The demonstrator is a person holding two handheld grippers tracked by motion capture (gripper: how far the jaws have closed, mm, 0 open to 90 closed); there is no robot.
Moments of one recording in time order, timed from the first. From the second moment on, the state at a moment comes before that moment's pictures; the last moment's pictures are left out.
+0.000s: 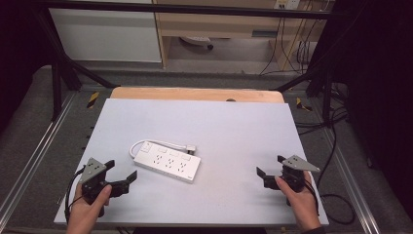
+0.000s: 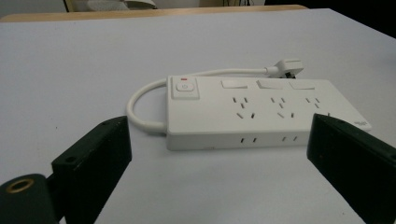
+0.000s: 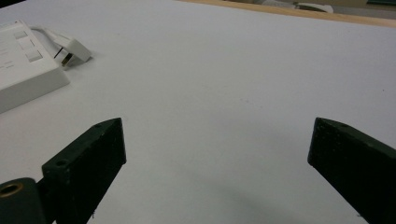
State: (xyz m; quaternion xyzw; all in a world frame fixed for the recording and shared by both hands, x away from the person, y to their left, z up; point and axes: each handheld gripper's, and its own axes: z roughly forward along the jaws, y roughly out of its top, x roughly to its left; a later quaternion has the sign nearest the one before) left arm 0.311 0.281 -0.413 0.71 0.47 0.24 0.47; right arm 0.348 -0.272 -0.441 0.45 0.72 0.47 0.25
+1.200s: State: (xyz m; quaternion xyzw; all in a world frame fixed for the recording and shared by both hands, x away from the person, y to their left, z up) left arm 0.309 0.243 -0.389 0.70 0.43 0.23 0.52; right arm 0.351 -0.270 -0.442 0.45 0.73 0.46 0.24
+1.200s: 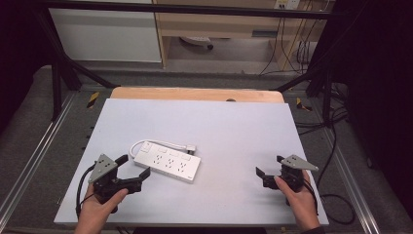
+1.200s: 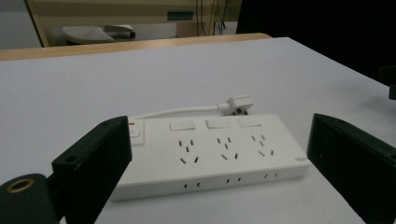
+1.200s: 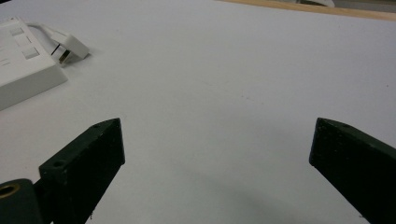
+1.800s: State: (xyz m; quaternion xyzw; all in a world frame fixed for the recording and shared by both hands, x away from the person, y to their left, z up) left arm 0.340 0.225 -0.350 0.69 0.42 0.24 0.54; right arm 0.351 -0.271 -0.442 0.45 0.72 0.46 0.24
